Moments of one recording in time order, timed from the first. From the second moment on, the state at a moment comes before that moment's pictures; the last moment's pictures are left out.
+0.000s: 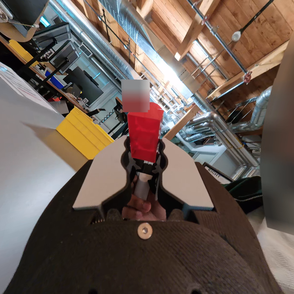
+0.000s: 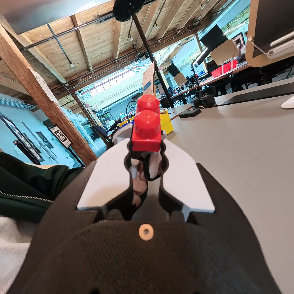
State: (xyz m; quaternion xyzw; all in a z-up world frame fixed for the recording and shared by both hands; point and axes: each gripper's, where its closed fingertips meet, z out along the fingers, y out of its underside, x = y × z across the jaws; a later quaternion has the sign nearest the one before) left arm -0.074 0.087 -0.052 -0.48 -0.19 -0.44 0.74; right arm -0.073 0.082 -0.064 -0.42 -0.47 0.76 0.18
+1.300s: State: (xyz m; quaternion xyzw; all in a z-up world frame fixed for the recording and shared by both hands) left arm -0.051 0.083 -0.078 -0.69 0.13 -0.21 0.68; right arm -0.049 0.104 -0.060 -0.23 -0.65 0.68 0.25
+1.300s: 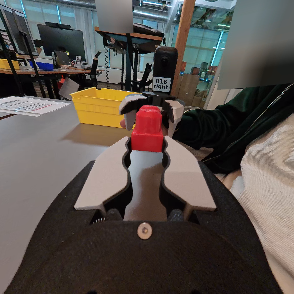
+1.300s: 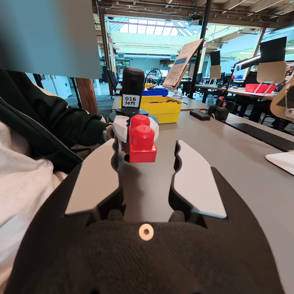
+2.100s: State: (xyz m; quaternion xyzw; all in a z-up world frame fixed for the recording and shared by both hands) left arm -0.050 0.090 -0.082 -0.69 0.10 -0.20 0.69; right arm -0.038 0.193 0.040 -0.32 -0.56 0.66 0.39
